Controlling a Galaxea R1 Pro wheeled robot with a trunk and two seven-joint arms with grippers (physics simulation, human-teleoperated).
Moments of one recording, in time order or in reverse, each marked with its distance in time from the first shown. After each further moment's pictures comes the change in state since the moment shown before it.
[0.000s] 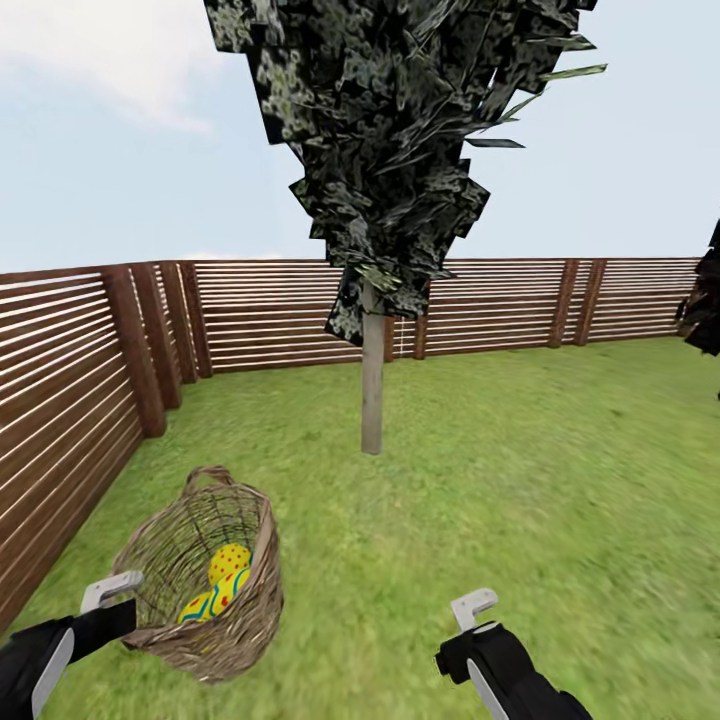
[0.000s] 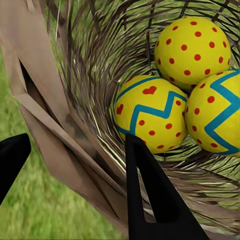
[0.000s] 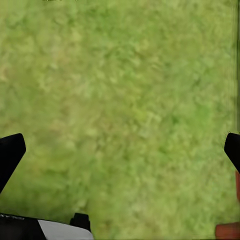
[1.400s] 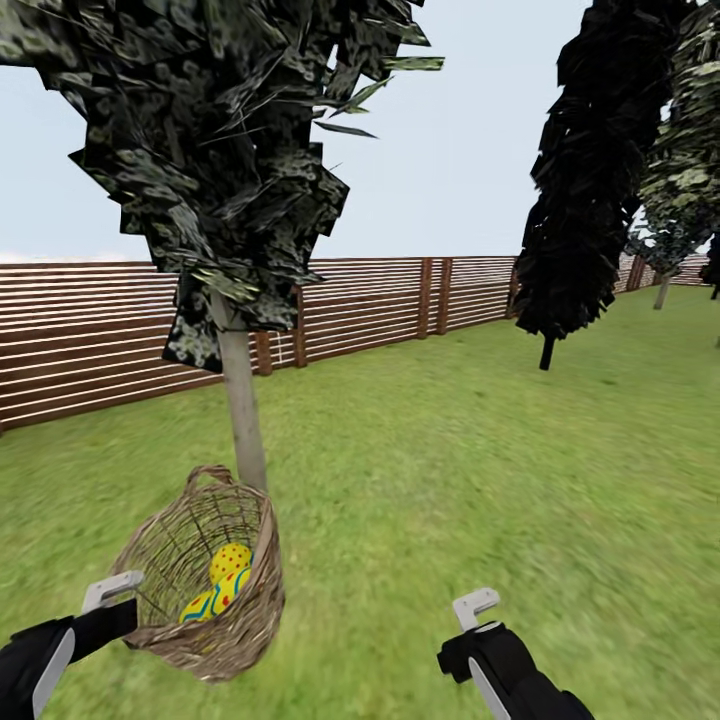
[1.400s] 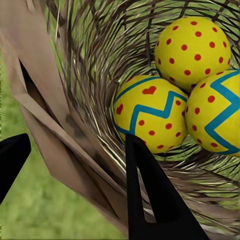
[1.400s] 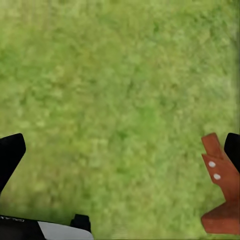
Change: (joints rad) left arm 0.000 -0.002 0.000 -0.001 0.001 -0.001 -0.003; right arm 0.000 -0.003 -0.008 0.002 -0.004 -0.006 -0.001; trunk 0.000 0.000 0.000
